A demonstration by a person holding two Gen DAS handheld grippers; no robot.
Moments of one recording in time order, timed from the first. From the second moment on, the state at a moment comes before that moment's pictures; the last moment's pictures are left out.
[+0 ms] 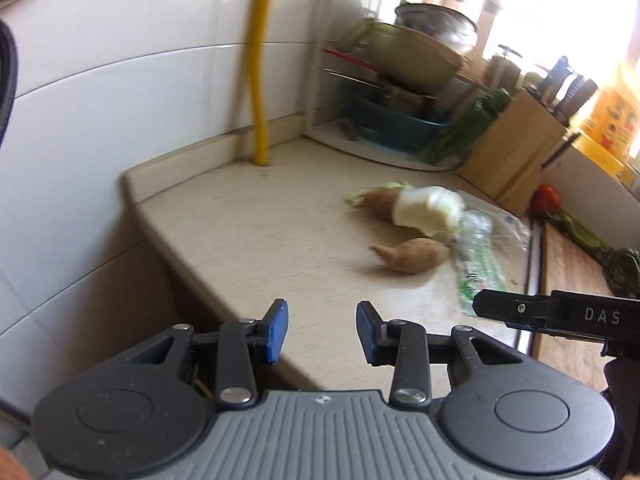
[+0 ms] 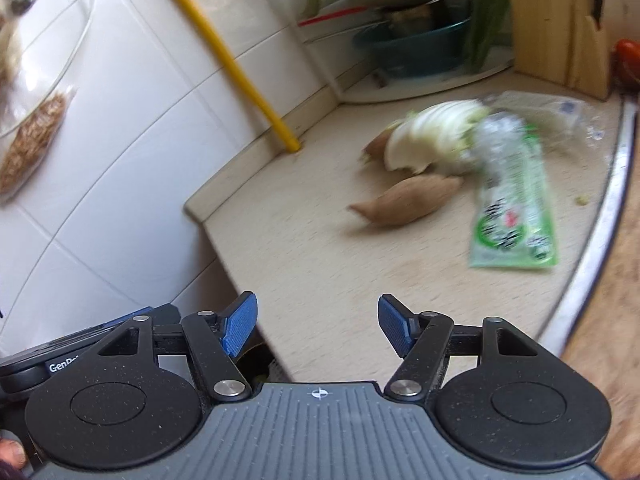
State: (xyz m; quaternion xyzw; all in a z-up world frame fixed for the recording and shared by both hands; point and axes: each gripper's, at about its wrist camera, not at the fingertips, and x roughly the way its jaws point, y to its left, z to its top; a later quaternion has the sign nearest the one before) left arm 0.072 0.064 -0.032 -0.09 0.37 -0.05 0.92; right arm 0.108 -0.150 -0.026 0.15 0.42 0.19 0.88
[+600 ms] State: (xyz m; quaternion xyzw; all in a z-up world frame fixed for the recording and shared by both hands) left arm 0.159 -0.038 -0.034 0.03 0.38 -0.15 0.91; right arm 0.167 -0.254 -0.030 0.18 0.41 0.13 0.88
